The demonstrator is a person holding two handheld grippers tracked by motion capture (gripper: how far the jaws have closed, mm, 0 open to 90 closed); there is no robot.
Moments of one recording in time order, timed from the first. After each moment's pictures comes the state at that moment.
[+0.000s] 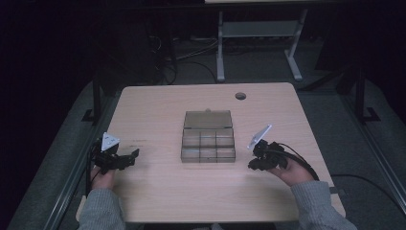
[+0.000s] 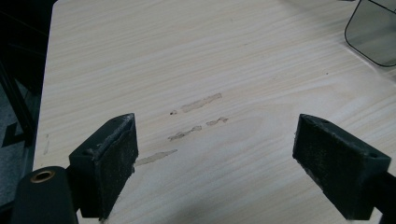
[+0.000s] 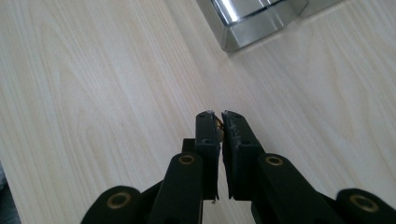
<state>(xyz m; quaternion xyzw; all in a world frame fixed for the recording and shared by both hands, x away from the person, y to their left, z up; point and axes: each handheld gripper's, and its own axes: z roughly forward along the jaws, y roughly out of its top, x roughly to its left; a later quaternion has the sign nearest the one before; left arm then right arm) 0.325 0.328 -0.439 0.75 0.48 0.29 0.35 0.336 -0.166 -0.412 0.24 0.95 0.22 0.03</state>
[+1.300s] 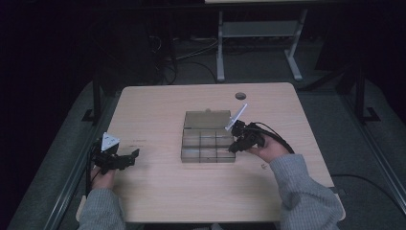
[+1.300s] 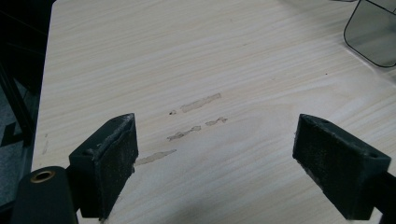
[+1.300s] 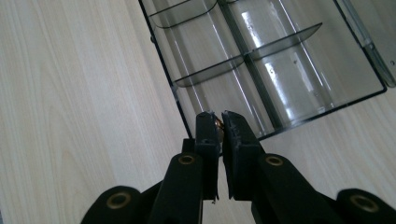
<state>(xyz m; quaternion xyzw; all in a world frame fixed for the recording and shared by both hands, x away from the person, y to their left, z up) 0.325 0.327 -0.439 0.75 0.48 0.28 0.36 0.392 -0.110 -0.389 0.20 0.95 0.22 0.00</state>
